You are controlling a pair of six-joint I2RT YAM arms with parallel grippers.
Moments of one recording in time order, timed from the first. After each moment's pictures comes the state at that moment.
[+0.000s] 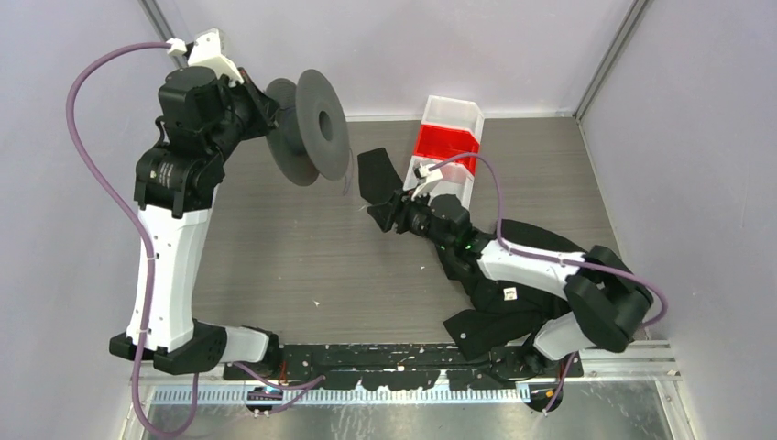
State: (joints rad) left arm -0.28 1.33 2.01 -0.90 -0.12 -0.37; right arm 0.81 1.43 0.77 0.56 0.03 0.50
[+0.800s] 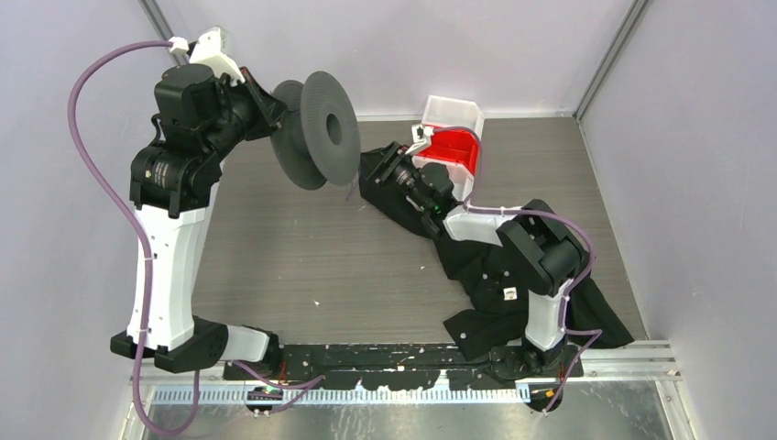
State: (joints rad) left arm -0.28 1.35 2.09 -0.96 -0.03 -0.41; right arm 0.68 1.89 1.09 1.05 -0.12 0.91
